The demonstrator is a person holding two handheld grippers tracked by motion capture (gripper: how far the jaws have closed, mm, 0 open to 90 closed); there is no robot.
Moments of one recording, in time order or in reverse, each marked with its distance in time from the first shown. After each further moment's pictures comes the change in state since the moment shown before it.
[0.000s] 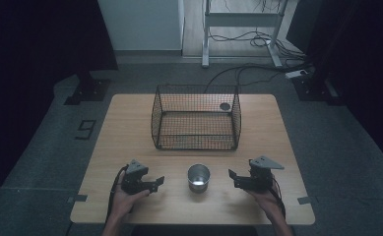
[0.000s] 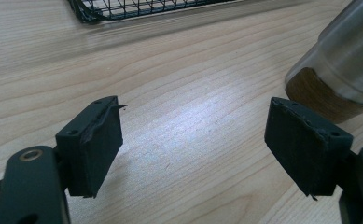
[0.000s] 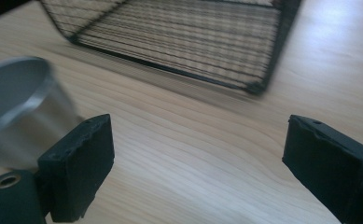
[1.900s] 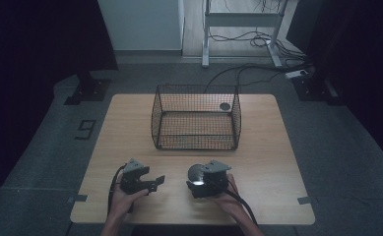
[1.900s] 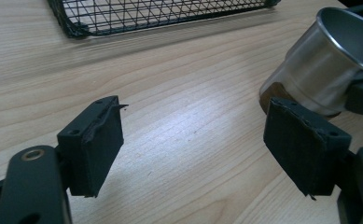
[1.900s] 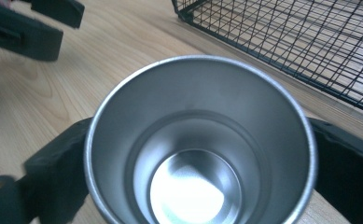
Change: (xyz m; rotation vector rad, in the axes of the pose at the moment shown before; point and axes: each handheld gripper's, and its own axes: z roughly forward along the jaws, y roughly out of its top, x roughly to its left) left arm -0.002 0.006 -0.010 -0.036 -0.059 -0.019; right arm 0.102 0.005 0.070 0.094 0.184 -0.193
